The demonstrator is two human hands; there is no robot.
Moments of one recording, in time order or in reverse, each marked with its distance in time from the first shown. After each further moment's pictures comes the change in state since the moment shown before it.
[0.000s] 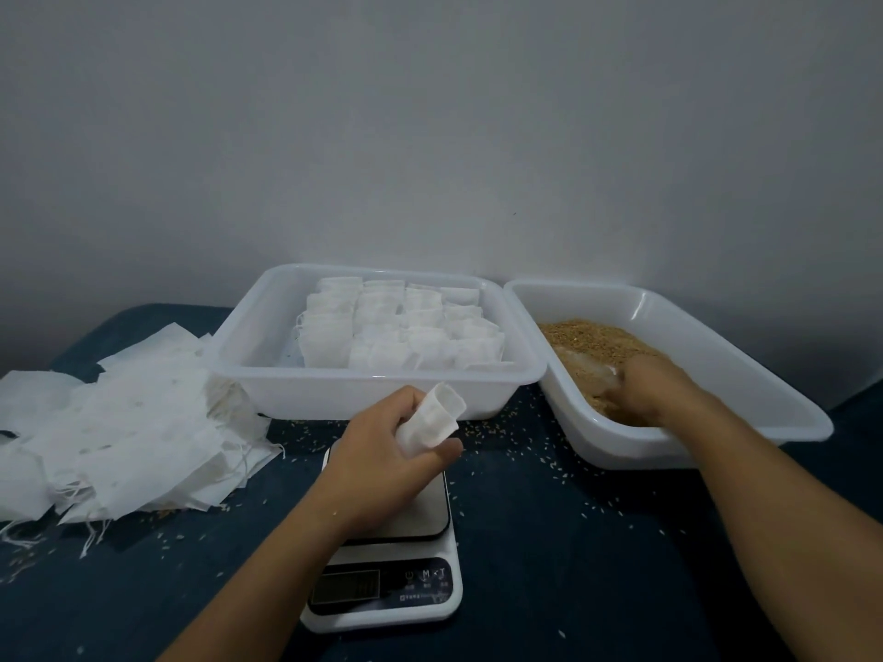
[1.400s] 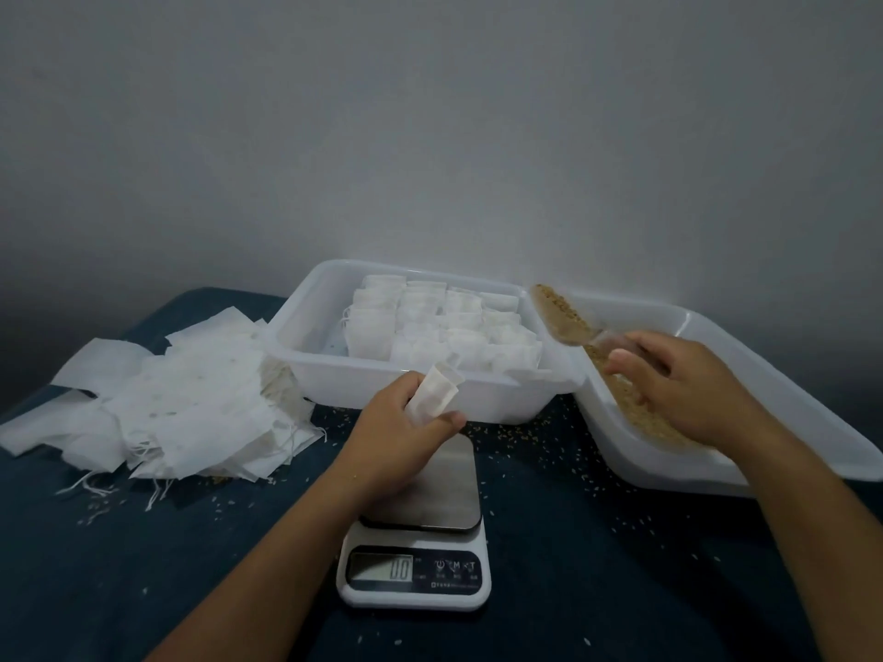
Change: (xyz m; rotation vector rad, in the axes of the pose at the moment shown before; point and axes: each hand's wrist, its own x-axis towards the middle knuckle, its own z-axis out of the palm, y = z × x) left_hand 0.006 -0.014 -0.015 -0.079 0.145 -0.167; right_hand -0.078 -0.020 -0.030 0.614 0.293 -0.591
